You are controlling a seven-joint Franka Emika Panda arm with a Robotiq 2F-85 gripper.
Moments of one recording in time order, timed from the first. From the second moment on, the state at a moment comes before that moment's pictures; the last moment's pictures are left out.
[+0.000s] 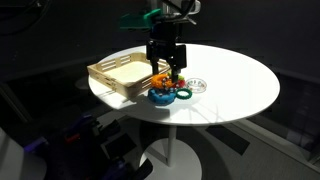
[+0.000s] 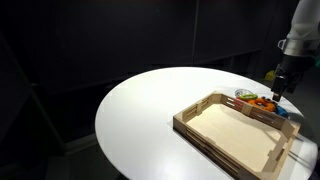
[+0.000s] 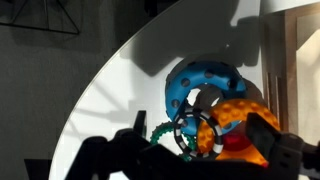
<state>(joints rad) -0.10 -0.14 0.00 -2.58 -0.17 2.38 0.11</state>
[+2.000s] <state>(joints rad) -0.05 0.04 0.00 -2.46 -0.17 2.40 0.14</state>
